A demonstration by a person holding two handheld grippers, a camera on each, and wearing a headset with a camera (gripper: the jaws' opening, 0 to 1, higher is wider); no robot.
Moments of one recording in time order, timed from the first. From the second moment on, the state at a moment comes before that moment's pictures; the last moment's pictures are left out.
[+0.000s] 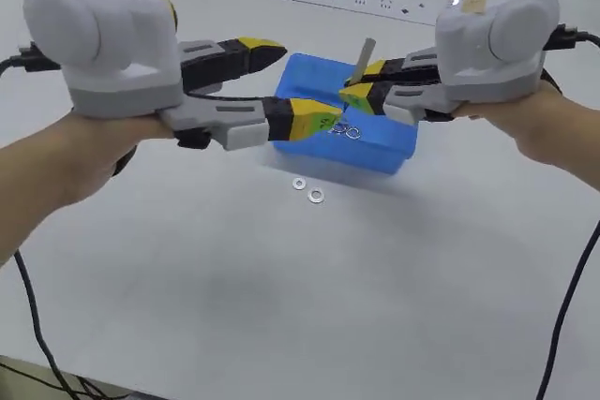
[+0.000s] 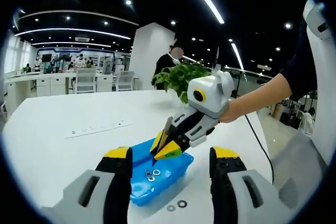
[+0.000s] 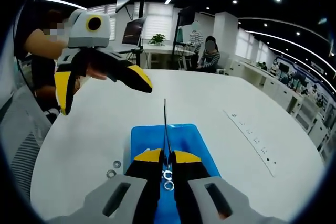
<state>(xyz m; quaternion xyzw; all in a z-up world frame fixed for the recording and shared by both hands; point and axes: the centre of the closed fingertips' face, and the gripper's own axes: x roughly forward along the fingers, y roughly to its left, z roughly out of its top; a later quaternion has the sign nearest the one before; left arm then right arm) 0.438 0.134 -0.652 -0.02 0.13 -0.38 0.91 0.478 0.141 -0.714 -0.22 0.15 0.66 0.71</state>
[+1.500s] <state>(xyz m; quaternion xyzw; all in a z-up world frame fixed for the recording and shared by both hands) 0.449 0.087 -0.633 0.15 0.11 -0.48 0.86 0.456 0.134 -0.703 -0.28 0.14 0.67 0.67</state>
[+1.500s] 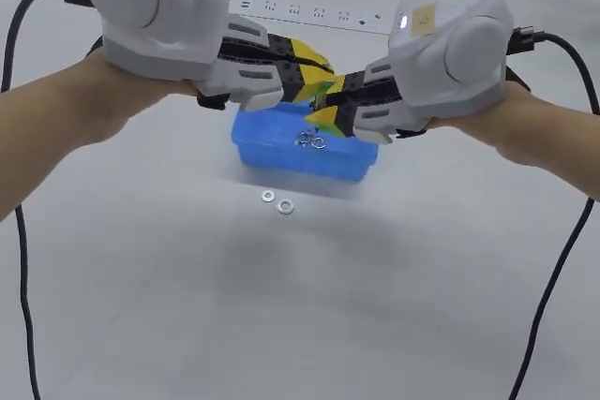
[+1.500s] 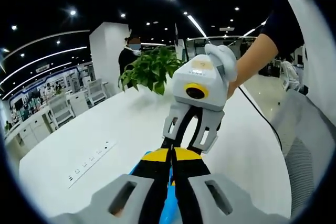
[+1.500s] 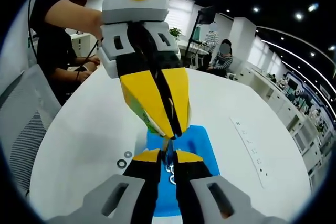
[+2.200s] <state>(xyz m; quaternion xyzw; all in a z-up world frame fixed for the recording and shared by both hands) 0.439 0.086 -0.603 0.18 0.09 -0.48 0.85 0.448 0.108 -0.686 -0.27 0.17 0.64 0.70</state>
